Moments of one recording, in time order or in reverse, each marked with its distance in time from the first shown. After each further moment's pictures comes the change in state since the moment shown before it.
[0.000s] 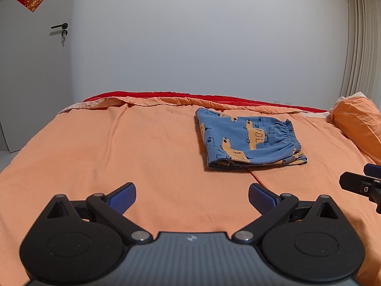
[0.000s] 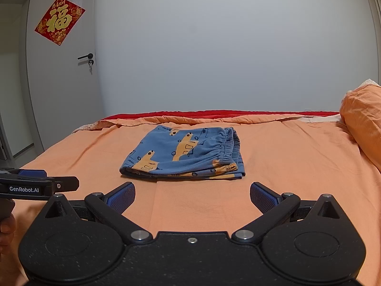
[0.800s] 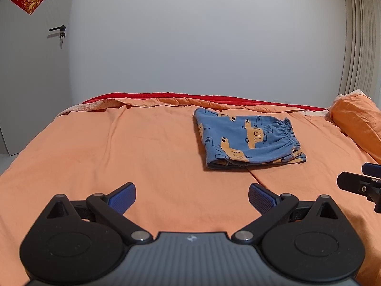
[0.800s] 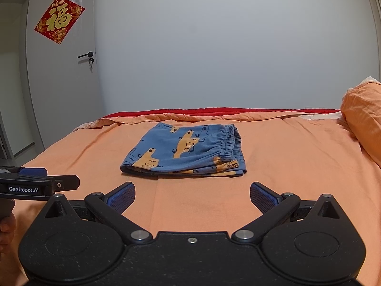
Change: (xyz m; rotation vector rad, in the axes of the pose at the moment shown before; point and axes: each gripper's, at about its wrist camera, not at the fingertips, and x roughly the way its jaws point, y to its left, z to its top) left arm 0.000 0.000 0.000 0.016 0.000 -0.005; right arm 0.001 -0.001 -0.001 0.002 0.014 0.005
